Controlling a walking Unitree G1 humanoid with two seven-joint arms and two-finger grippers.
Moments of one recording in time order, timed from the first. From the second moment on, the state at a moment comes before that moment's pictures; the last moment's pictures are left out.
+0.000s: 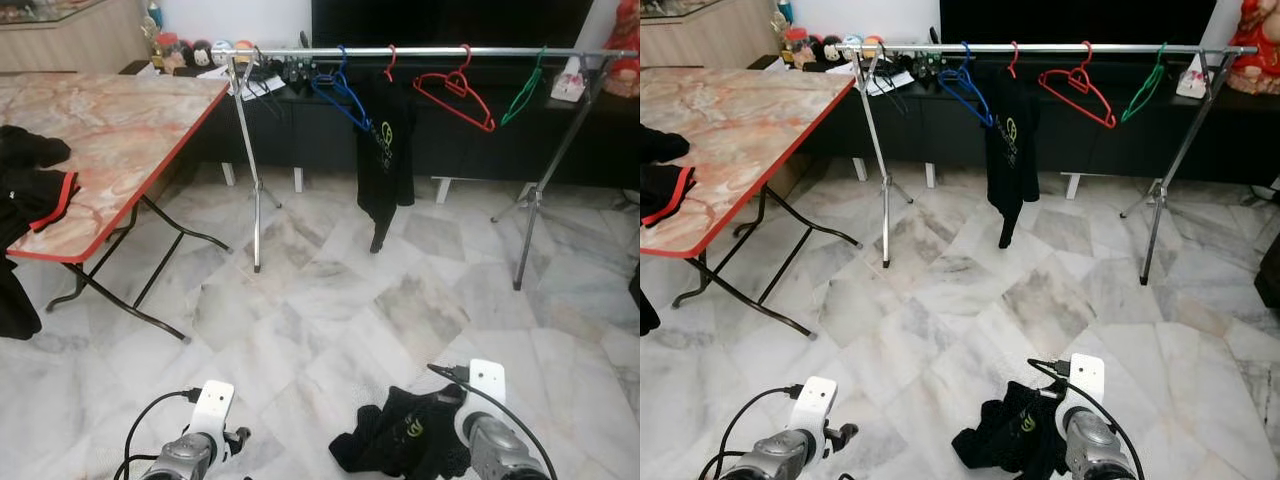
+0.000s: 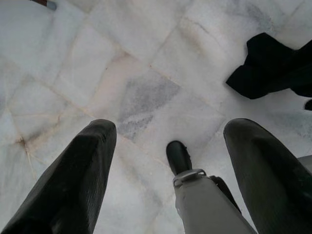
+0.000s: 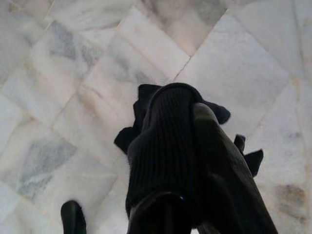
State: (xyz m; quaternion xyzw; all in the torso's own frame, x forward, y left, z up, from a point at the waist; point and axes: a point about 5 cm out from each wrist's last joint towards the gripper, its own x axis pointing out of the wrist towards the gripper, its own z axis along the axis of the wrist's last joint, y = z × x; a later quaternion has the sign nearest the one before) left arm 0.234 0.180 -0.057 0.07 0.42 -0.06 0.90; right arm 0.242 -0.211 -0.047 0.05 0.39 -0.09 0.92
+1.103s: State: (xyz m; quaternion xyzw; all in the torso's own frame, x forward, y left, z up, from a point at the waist) left arm 0.237 0.187 -0.054 0.07 0.43 -0.06 0.90; right arm 0.252 -0.204 -0.039 0.07 0.34 -0.11 0.93
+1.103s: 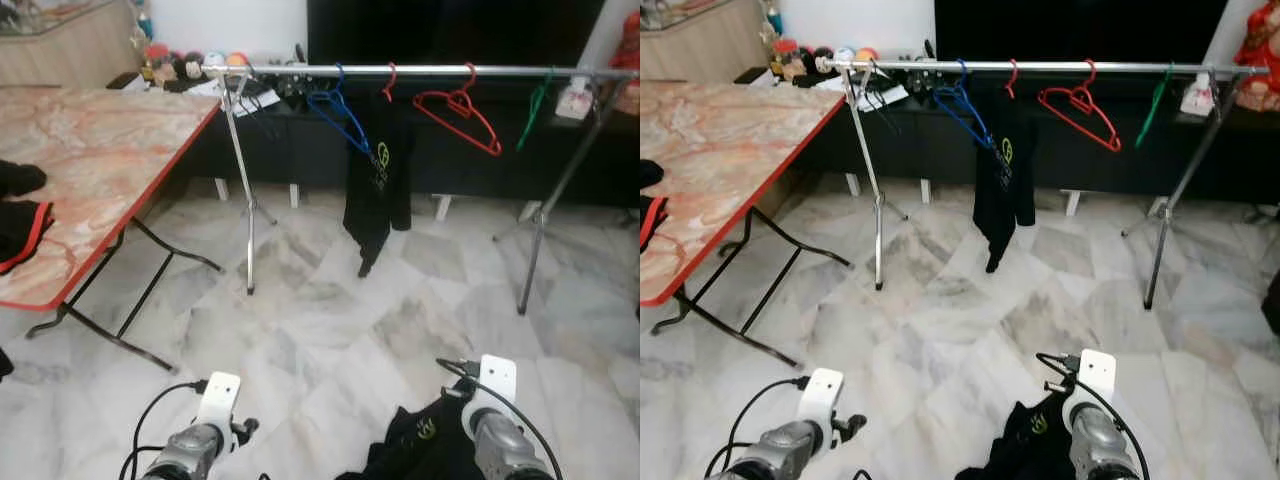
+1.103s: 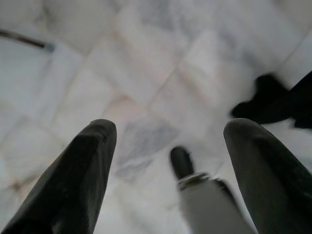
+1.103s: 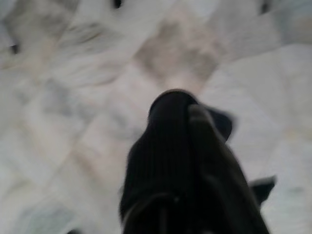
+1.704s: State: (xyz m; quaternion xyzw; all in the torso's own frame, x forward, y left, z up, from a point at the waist) left arm 0.240 0.189 -0.052 0.07 0.42 -0.06 0.90; right arm 0.253 -0.202 -0.039 0.07 0.34 -0.11 0.93
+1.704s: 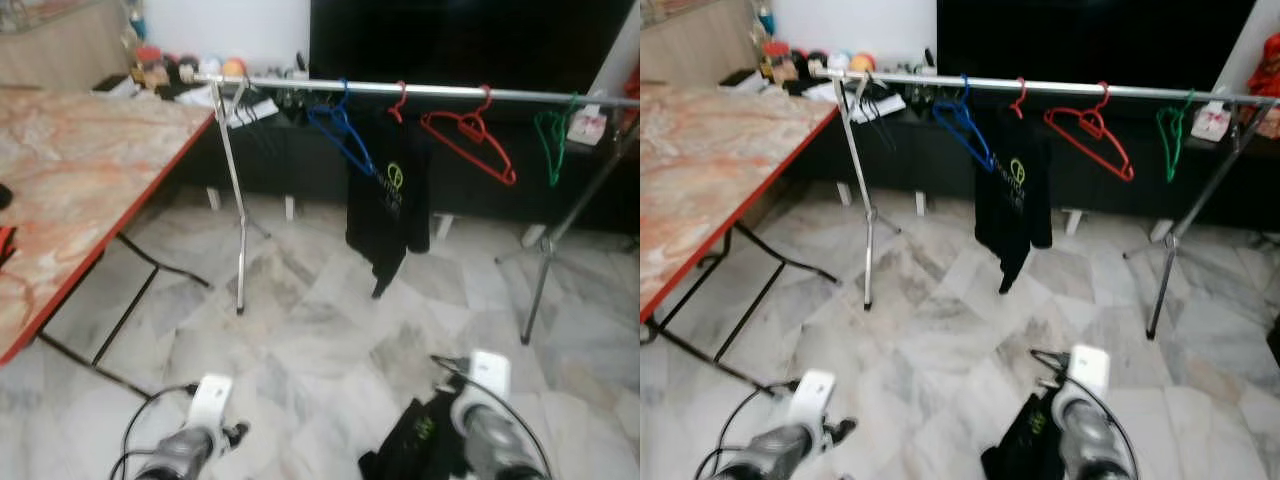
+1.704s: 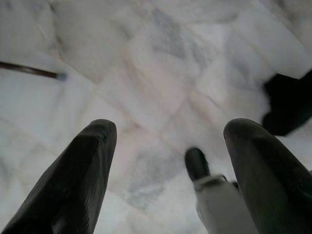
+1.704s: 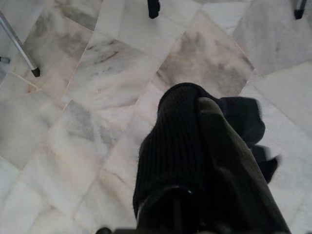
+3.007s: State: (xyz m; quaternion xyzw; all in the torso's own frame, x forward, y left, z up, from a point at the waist) left arm 0.241 0.170 -0.053 0.06 0.42 -0.08 0.90; right arm 0.244 -0.223 -0.040 0.07 0.33 -0.15 0.93
